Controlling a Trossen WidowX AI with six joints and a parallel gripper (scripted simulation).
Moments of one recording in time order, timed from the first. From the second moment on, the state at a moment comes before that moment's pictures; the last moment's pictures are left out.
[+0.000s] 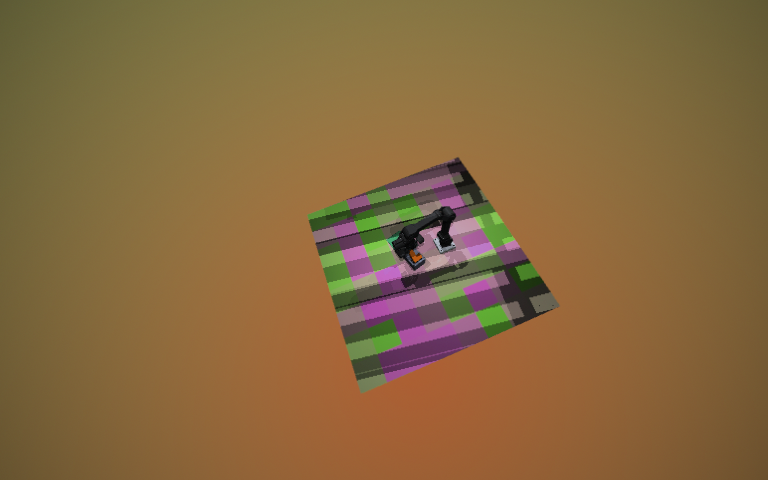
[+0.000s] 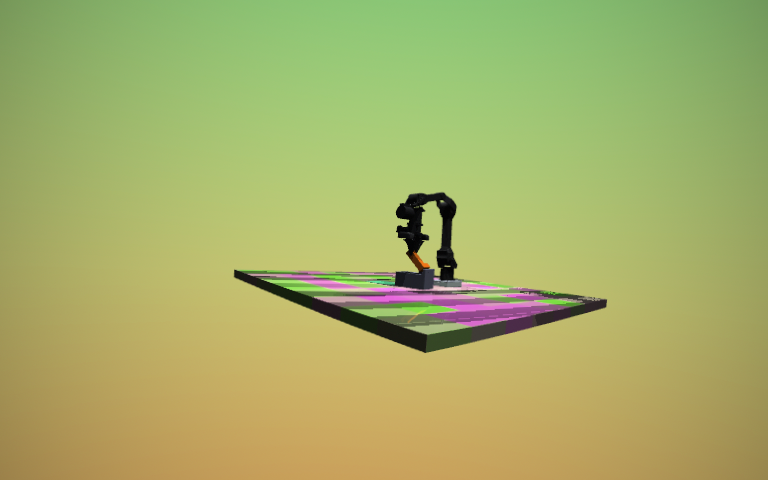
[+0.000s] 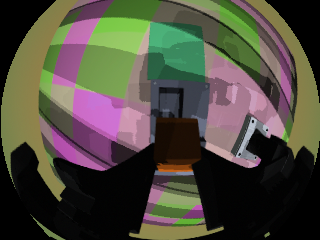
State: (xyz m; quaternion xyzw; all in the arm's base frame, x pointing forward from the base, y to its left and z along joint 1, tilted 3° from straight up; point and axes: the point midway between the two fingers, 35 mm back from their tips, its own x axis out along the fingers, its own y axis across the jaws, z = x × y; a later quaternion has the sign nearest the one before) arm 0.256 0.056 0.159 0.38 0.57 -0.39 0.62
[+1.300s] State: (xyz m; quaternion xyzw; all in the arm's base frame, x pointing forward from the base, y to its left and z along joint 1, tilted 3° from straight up) arm 0.281 -0.024 0.178 0.38 0.57 -0.39 0.62
